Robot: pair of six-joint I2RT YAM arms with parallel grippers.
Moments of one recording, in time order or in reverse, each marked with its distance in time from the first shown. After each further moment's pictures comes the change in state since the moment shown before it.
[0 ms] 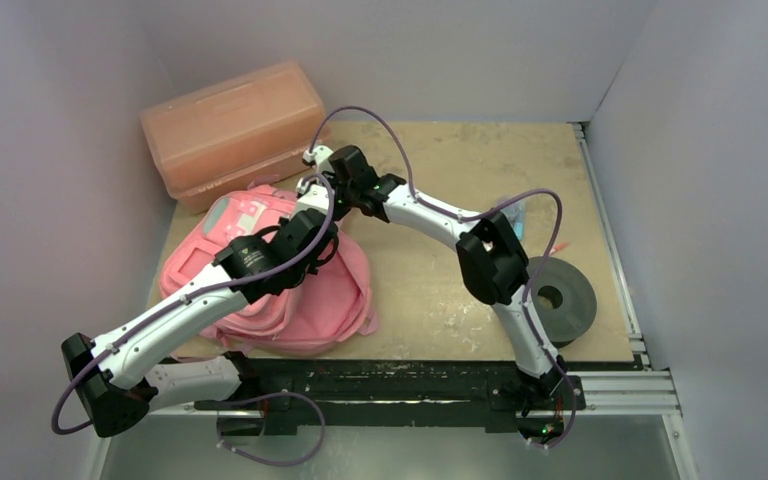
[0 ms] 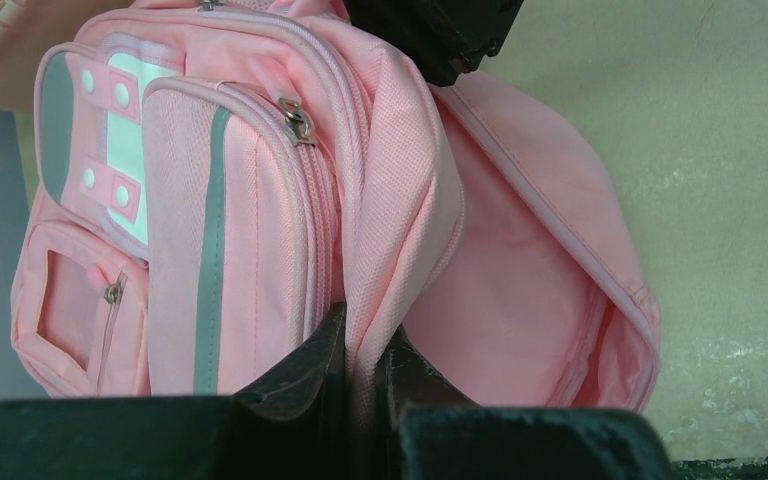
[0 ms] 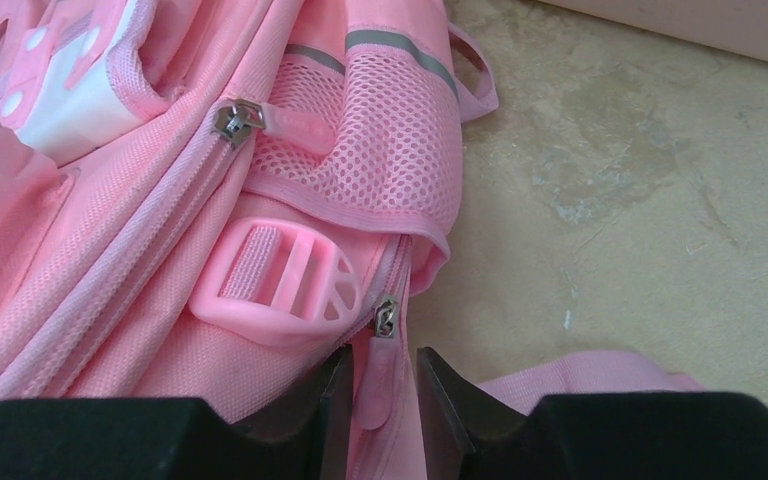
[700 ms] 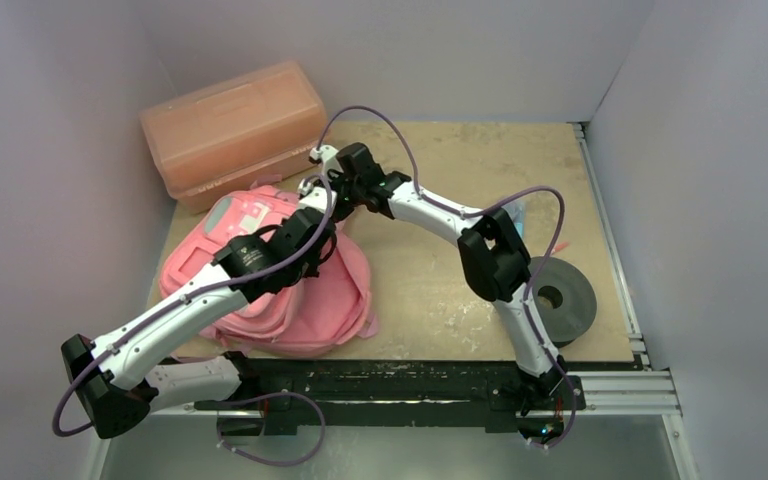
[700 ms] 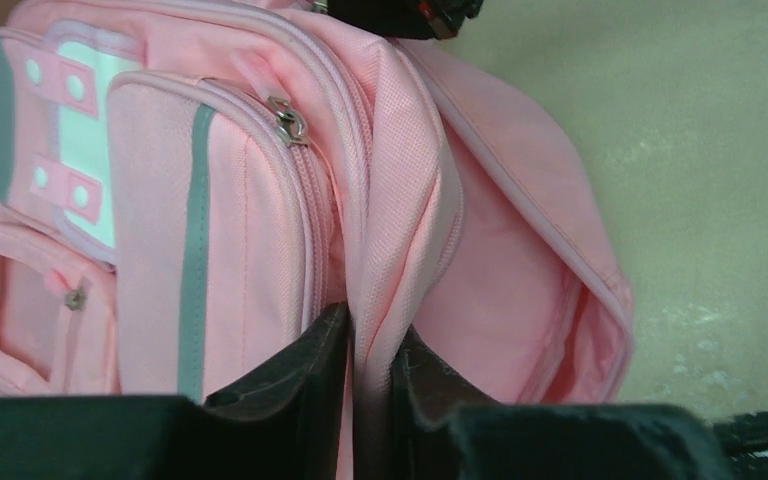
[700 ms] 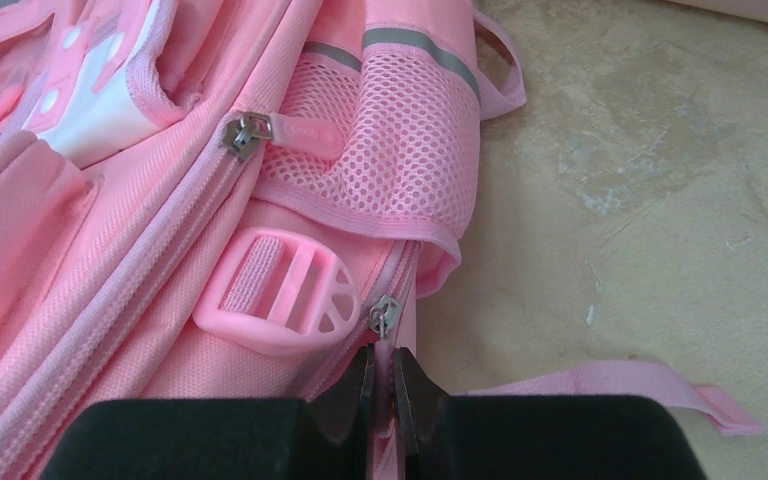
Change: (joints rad) left arm 0.009 -0.002 -0.005 0.003 0.068 0.008; right arm -0.026 0.009 -0.011 0.007 -0.109 0.016
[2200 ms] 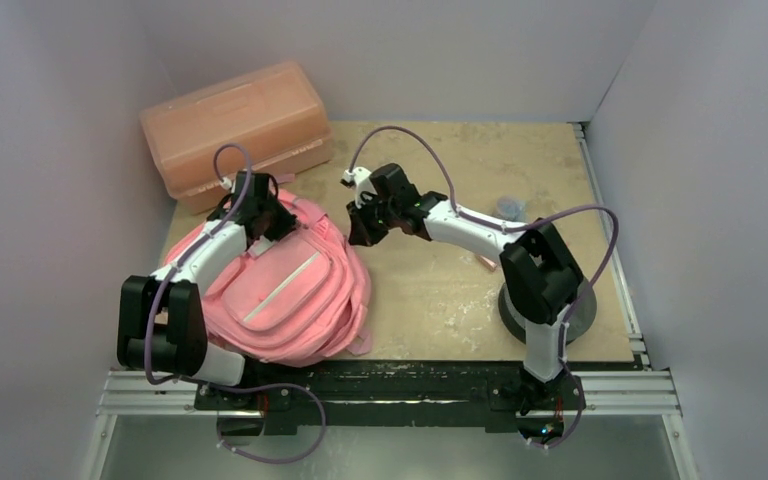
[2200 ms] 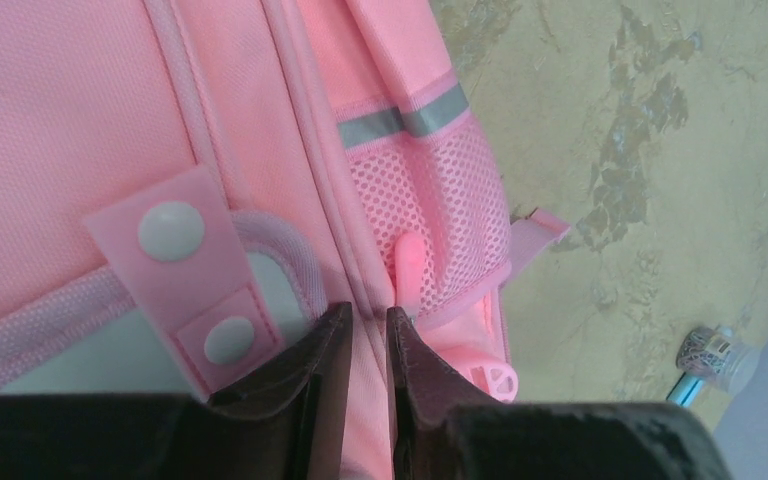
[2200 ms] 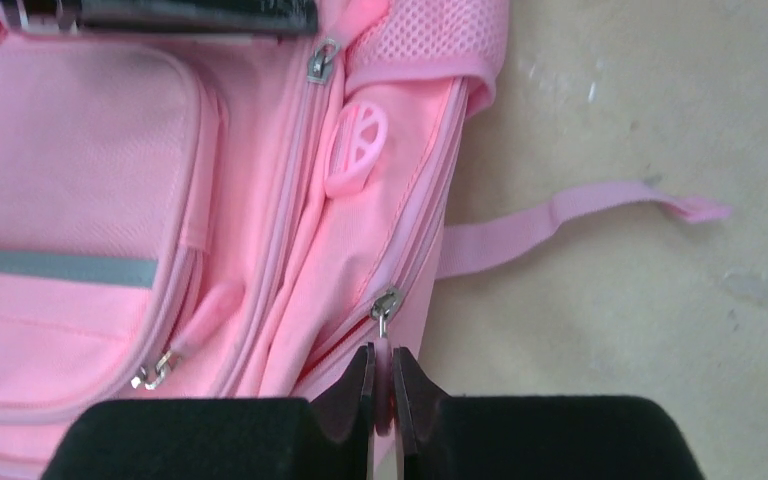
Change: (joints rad) left arm 0.712 0.344 -0.183 0.580 0.563 -0.489; right arm -0.043 -0.301 -0.419 0.020 0.000 -0.010
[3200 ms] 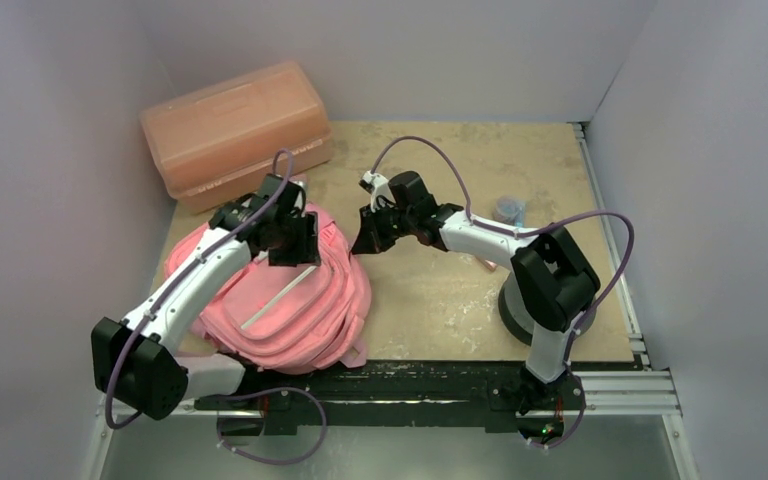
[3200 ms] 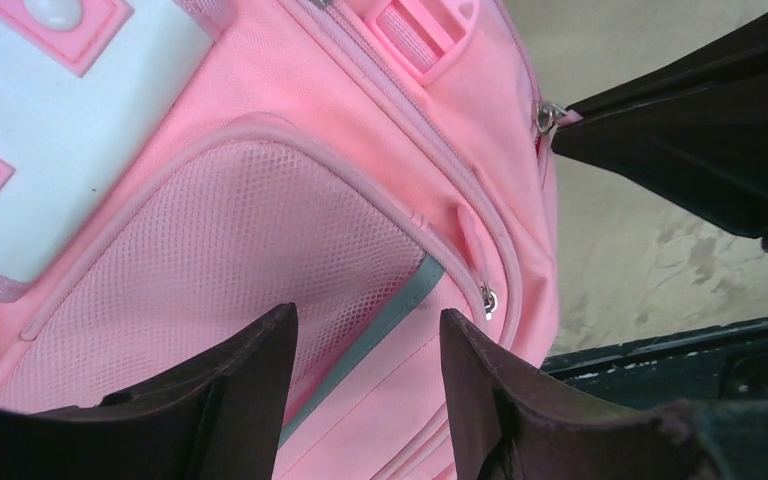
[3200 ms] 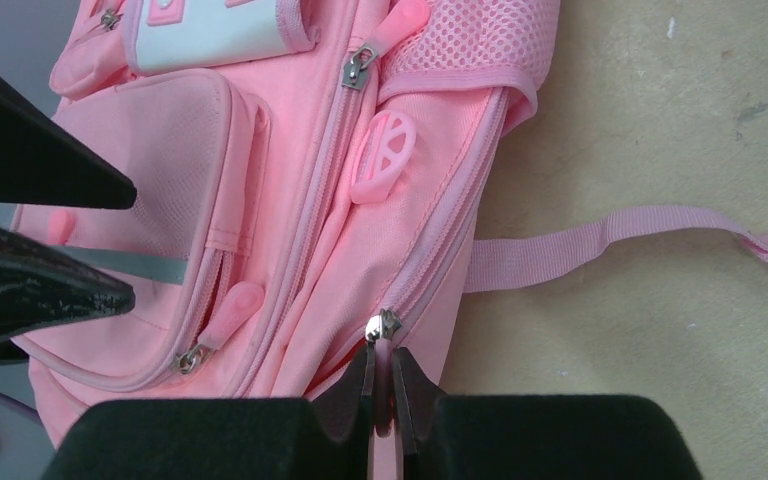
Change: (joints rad) left arm -0.269 -0.193 0.173 -0.581 0.058 0.418; right arm -0.043 -0.119 -0.254 0.216 -0.175 0.206
